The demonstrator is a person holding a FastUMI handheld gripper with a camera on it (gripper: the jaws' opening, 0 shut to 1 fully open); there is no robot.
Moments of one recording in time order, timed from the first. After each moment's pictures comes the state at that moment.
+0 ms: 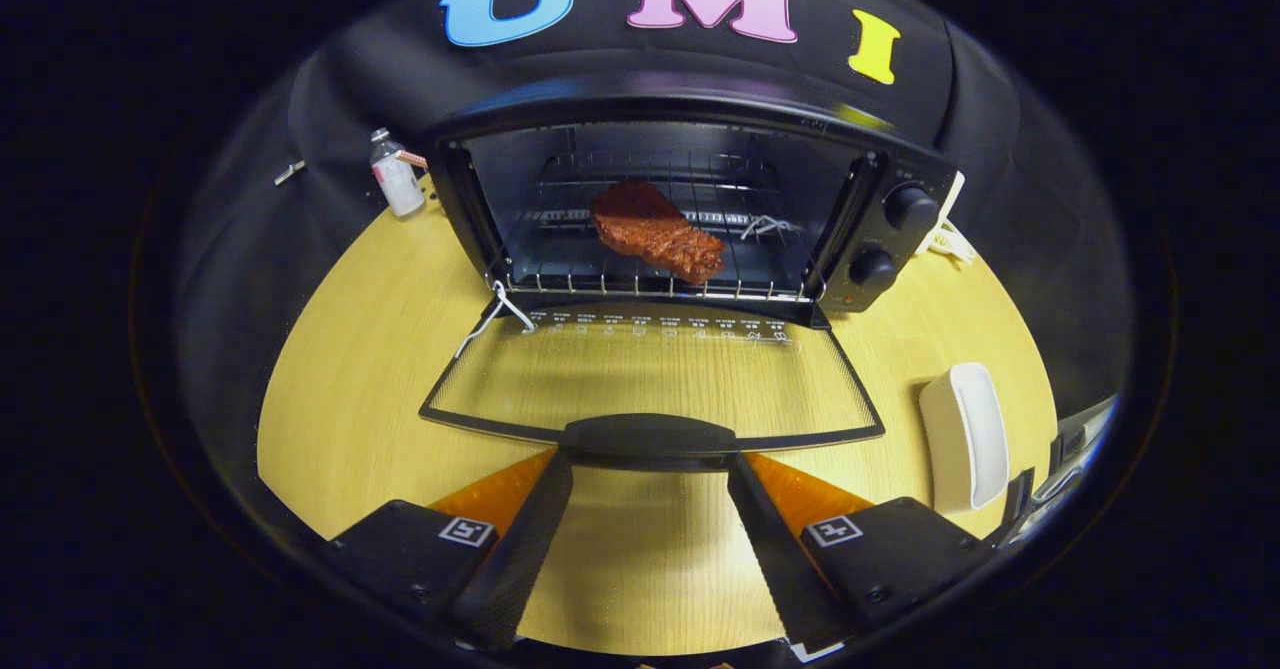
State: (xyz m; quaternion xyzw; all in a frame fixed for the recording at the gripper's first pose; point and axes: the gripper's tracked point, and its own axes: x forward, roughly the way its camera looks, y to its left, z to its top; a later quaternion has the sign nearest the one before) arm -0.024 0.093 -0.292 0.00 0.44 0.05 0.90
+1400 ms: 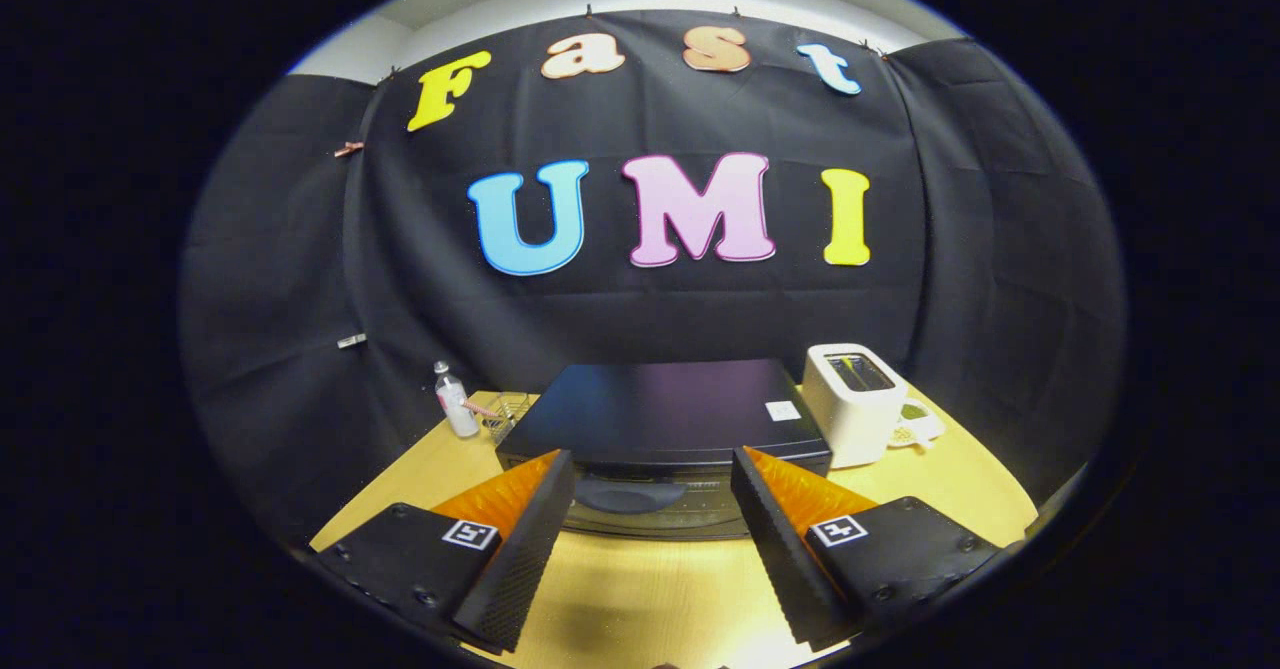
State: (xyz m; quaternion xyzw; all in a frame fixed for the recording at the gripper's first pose) arm -0.012 0.031 -0.061 0.05 0.13 0.08 0.99
